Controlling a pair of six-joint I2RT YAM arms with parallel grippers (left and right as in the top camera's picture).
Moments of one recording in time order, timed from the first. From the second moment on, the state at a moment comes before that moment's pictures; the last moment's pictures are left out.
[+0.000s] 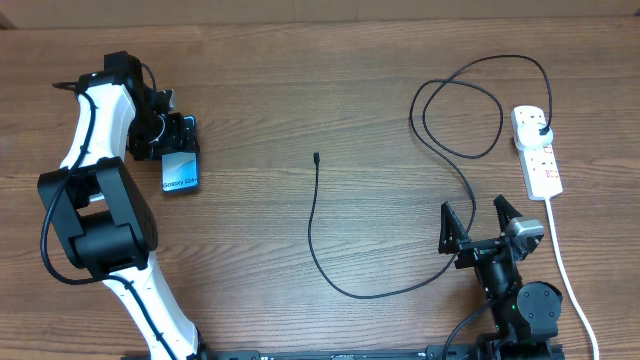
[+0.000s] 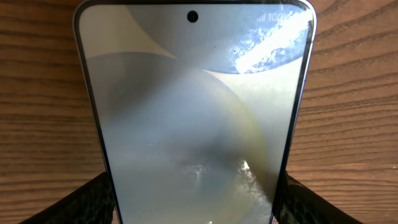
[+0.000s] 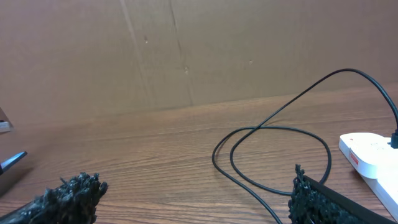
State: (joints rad) left arm 0.22 2.18 1.76 -1.12 0.16 0.09; right arm 0.06 0.01 0.02 -0.02 -0.12 0.20
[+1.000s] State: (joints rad) left arm -0.07 2.18 1.83 -1.08 0.46 -0.05; right arm 0.06 0.01 0.02 -0.02 -0.12 0.20
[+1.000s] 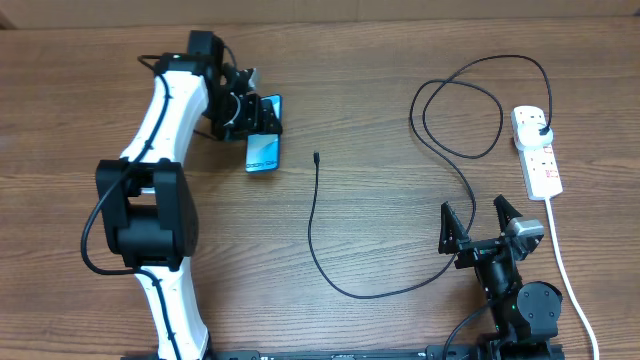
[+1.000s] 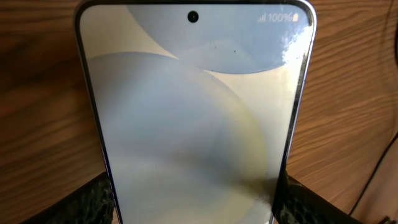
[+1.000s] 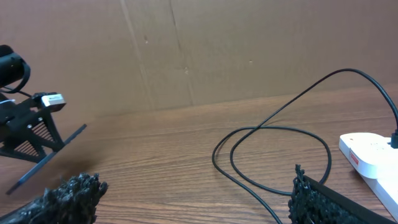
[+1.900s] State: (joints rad) left arm -0.11 2.18 1.83 -1.10 0.78 -0.71; right arm 0.06 0.01 0.02 -0.02 -0.12 0.20
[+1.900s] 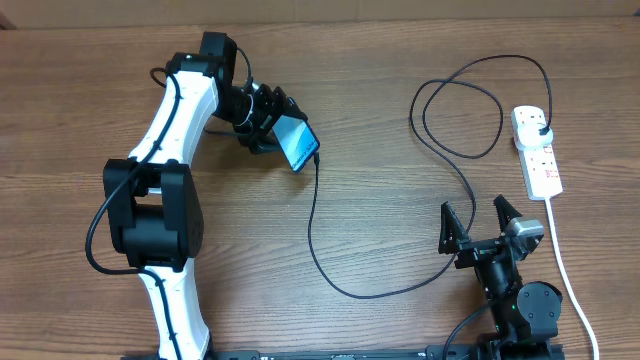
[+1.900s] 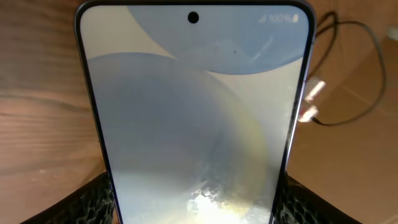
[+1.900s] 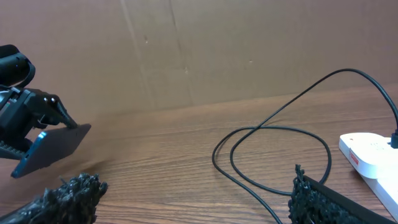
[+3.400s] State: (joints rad) left arm -0.11 2.18 1.83 -1.10 1.15 -0.94; right arm 0.06 0.01 0.02 -0.02 -0.12 0.20
